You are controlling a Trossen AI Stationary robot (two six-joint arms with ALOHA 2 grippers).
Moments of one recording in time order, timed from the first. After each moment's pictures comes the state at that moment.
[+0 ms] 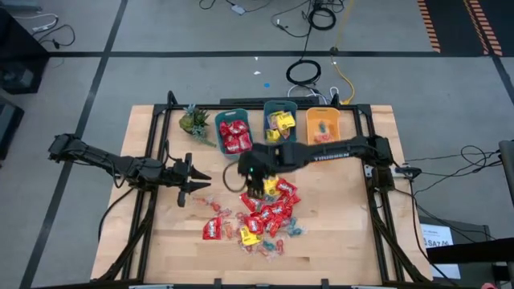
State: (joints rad) left arm -0.27 0.53 0.18 0.17 -0.19 -0.20; right arm 0.04 1.99 1.77 -0.75 0.10 0.11
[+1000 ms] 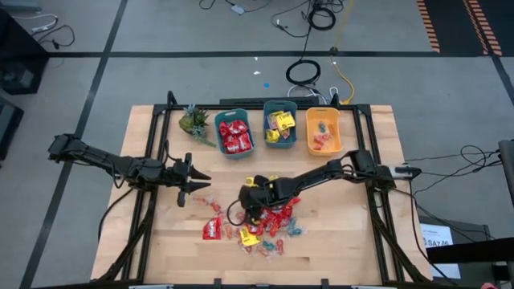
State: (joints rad) left arm -0.27 0.53 0.18 0.17 -0.19 -0.20; right arm 0.19 2.21 1.48 -0.34 0.12 0.44
